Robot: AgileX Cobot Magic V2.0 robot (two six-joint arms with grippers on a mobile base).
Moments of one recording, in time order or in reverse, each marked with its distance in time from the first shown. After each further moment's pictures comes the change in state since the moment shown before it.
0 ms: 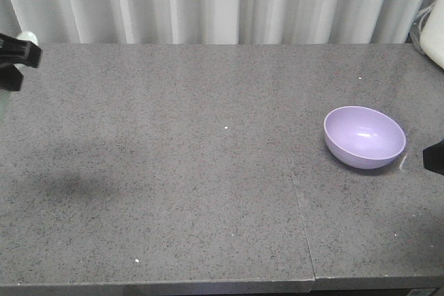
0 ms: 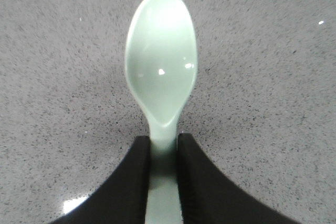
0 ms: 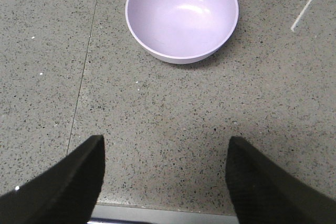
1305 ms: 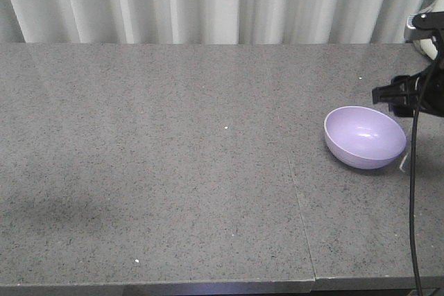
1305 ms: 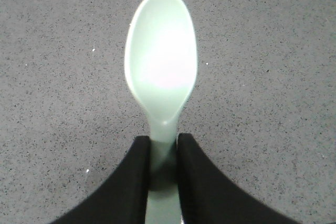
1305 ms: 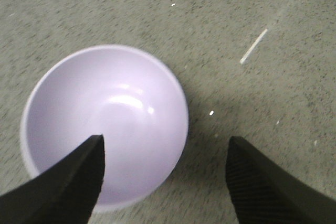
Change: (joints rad) left arm 0.000 -0.168 0.000 -0.002 0.018 0.016; right arm -0.039 0.531 -0.226 -0.268 -0.274 0.165
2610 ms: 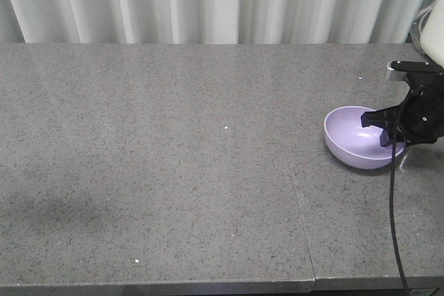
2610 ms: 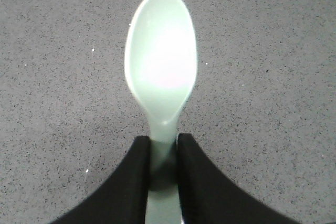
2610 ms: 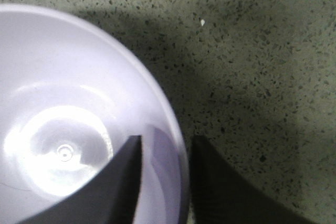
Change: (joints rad) left arm 0.000 0.000 0.000 0.000 0.000 0.000; right arm -0.160 0.368 -0.124 0.337 0.036 -0.296
